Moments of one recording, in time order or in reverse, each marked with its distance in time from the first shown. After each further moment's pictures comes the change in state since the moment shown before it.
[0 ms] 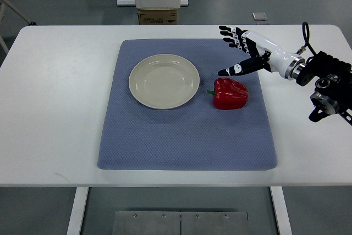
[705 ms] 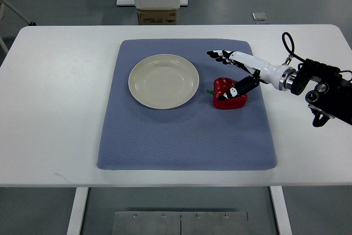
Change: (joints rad) left arm 0.000 0.000 0.000 0.000 0.000 0.000 0.000; right arm 0.055 -0.002 -0.163 0.001 -0.166 -0.011 0.024
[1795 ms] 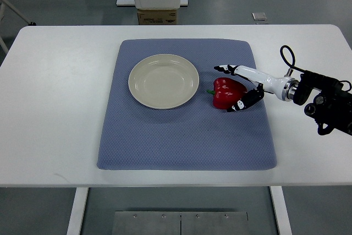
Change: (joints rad) left arm 0.000 0.000 0.000 0.000 0.000 0.000 0.000; right arm 0.023 0.002 -0.174 -0.050 -0.022 -0.092 0.026
